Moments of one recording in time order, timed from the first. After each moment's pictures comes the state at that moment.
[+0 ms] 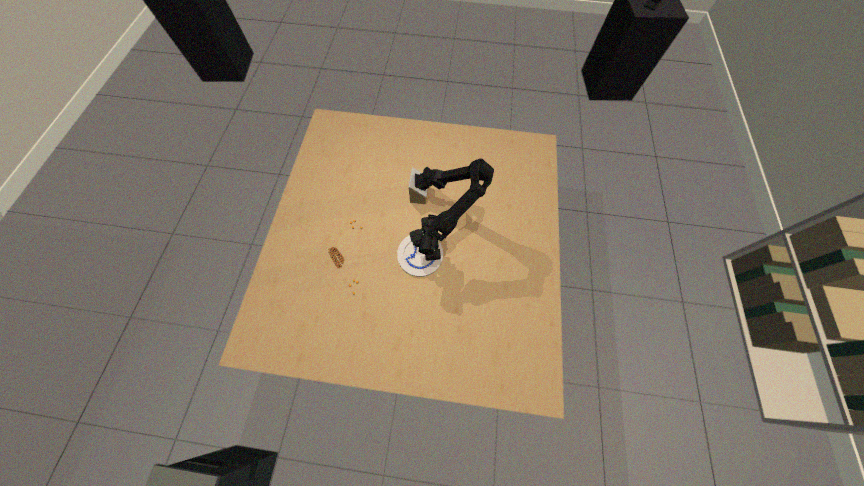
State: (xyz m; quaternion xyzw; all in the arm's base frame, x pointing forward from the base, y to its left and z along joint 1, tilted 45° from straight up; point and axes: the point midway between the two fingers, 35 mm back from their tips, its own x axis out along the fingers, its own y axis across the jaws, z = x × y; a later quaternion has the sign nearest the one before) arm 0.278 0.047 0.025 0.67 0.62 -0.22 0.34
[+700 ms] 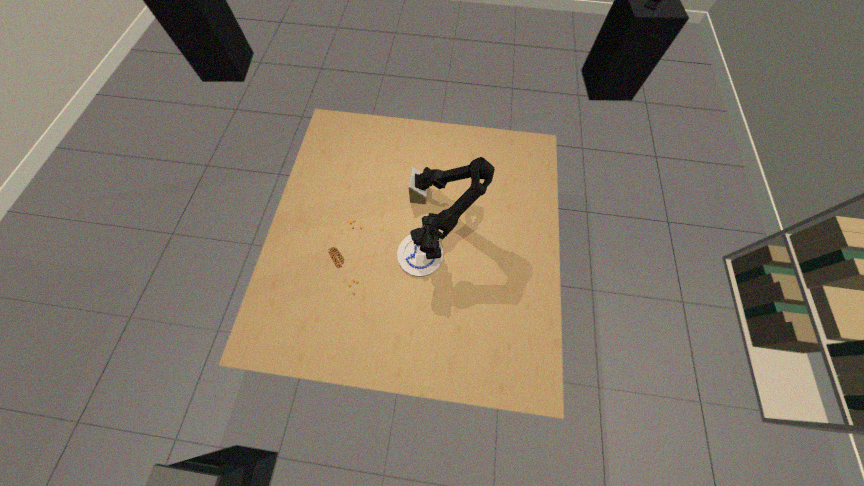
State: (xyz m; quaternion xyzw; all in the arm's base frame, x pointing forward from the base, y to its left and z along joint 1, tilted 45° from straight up) arm 0.270 0.052 0.023 0.67 0.62 -0.22 0.34
